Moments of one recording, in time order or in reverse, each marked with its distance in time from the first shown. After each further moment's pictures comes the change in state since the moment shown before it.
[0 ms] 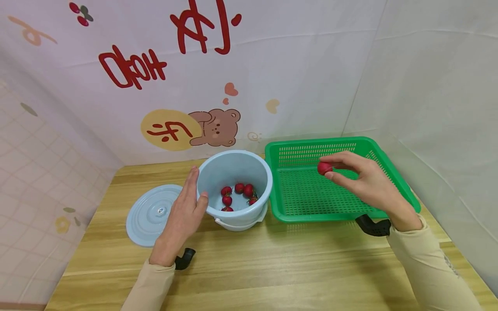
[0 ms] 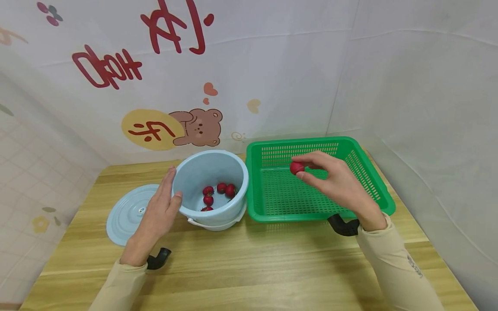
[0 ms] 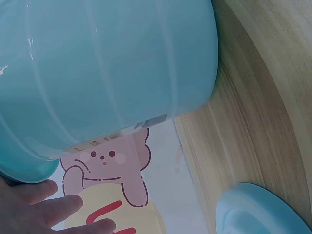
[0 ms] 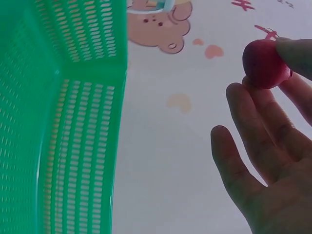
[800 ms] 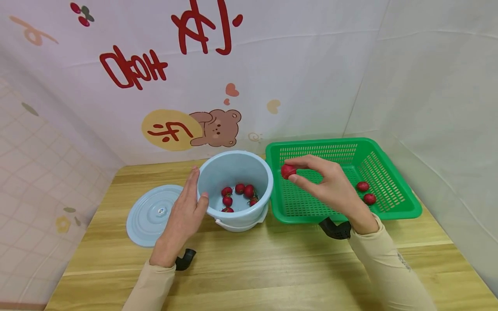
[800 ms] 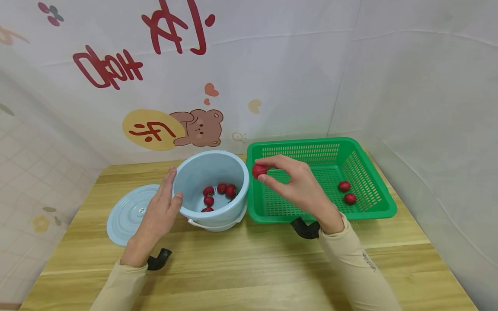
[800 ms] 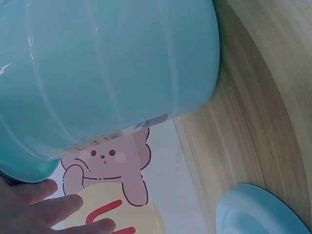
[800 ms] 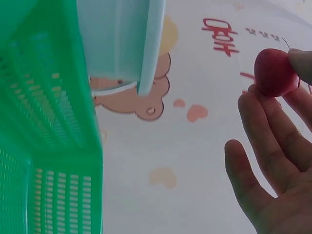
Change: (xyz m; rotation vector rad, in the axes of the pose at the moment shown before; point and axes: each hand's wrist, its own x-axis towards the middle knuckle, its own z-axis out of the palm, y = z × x) left_hand 0.001 0.001 0.000 -0.007 0.001 -0.009; right_hand 0.030 -0.038 0.056 0.104 0.066 -0.185
